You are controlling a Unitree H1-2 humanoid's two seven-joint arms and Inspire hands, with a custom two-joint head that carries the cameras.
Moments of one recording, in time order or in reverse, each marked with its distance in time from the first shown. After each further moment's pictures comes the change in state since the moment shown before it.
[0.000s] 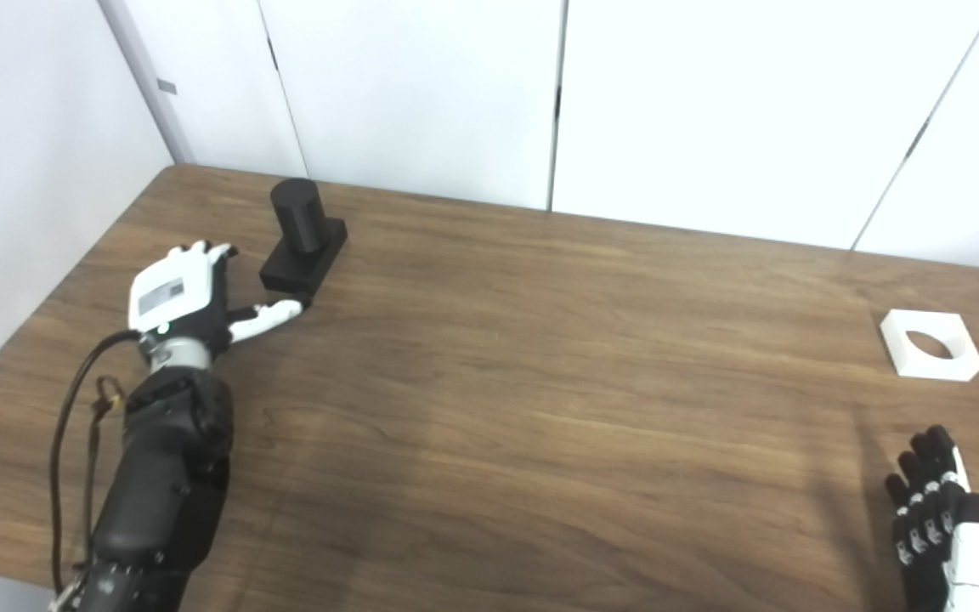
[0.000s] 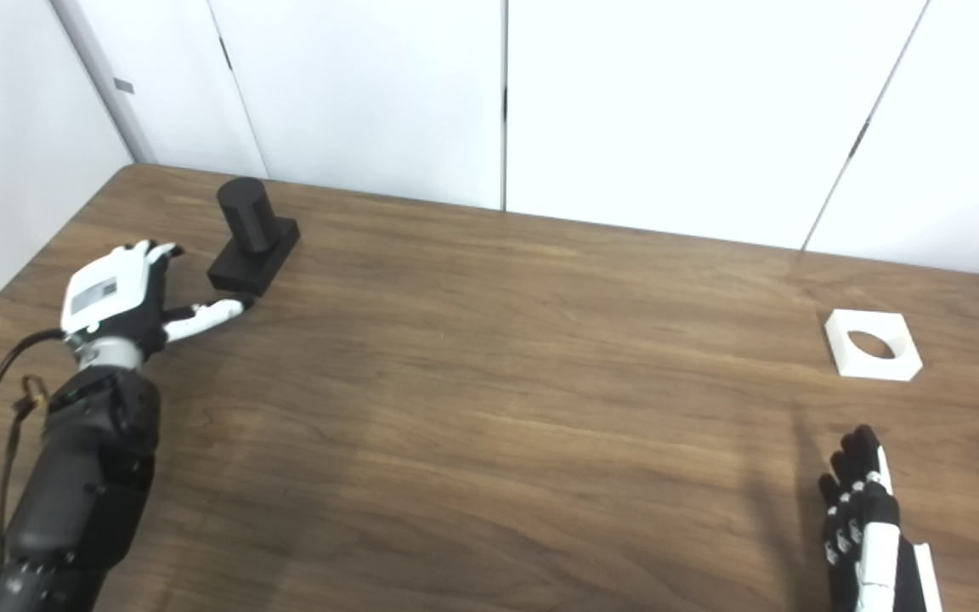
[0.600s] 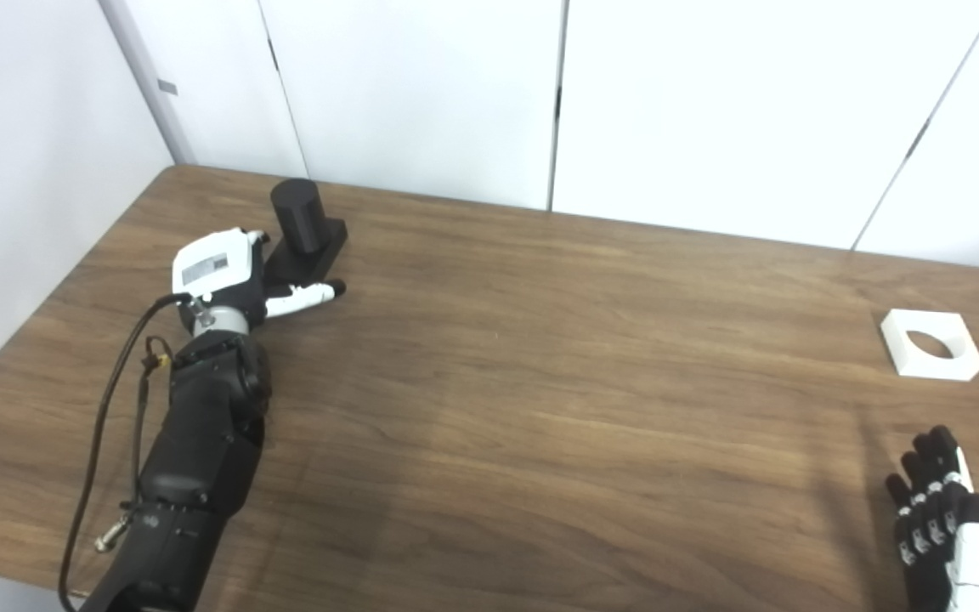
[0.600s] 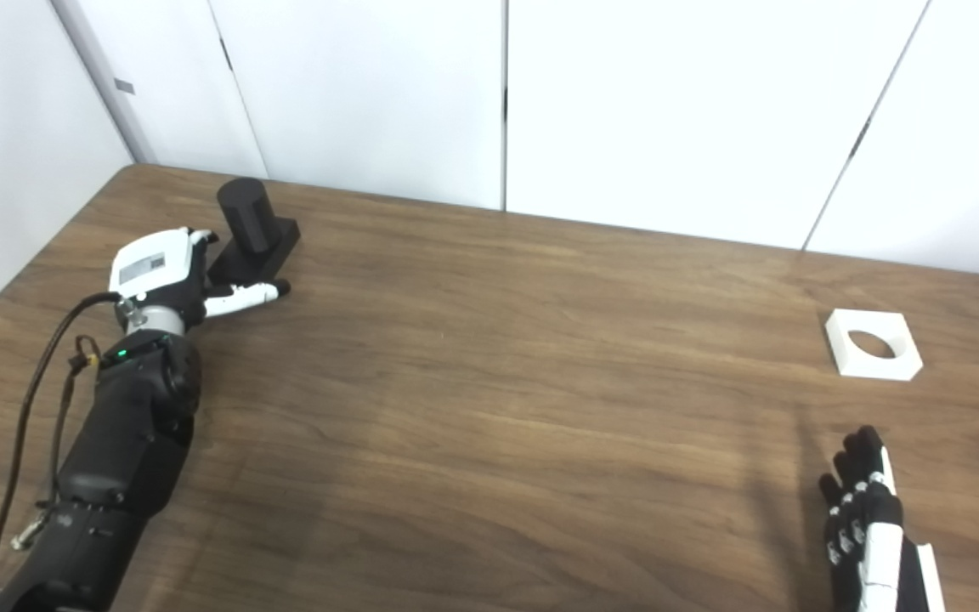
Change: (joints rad) left arm -0.118 -0.021 -0.032 0.188 0.071 -0.003 0.015; right arm 0.000 0.000 -0.003 0.000 0.004 0.001 0.000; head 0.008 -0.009
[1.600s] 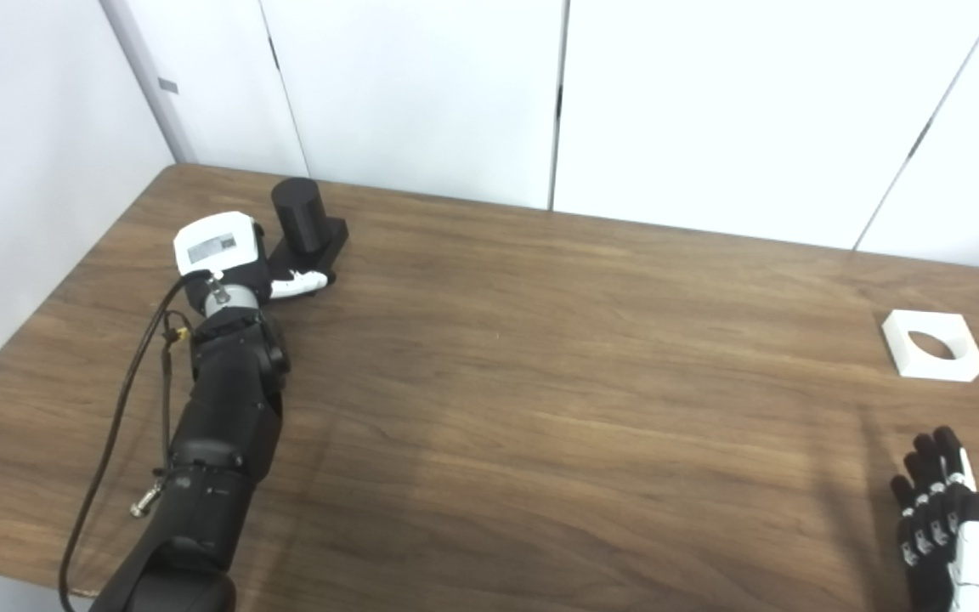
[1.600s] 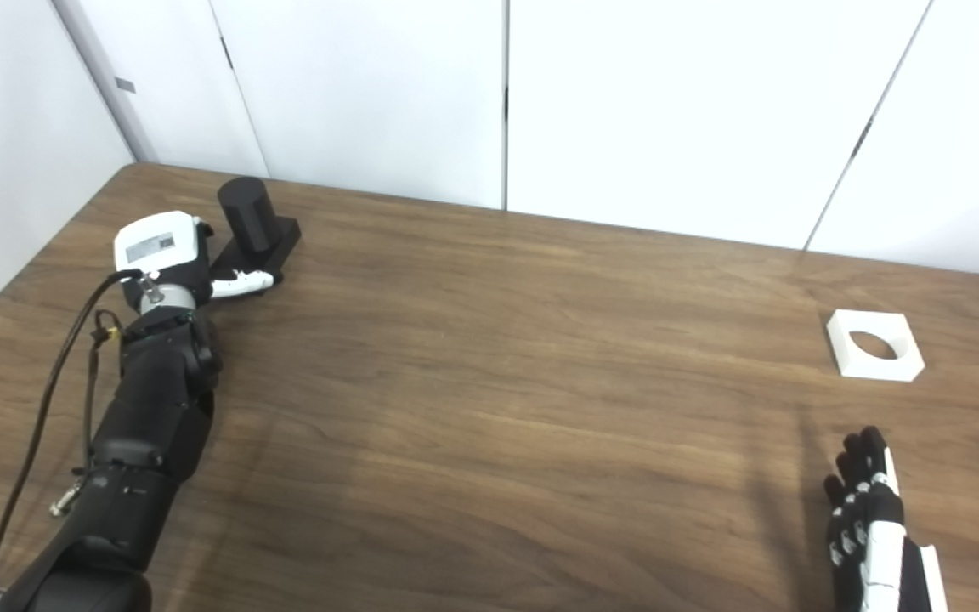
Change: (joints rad) left arm -0.096 -0.049 0.042 0.154 0.156 -0.001 0.036; right arm 0.002 0.001 -0.001 -0.007 0.003 0.004 -0.002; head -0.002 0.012
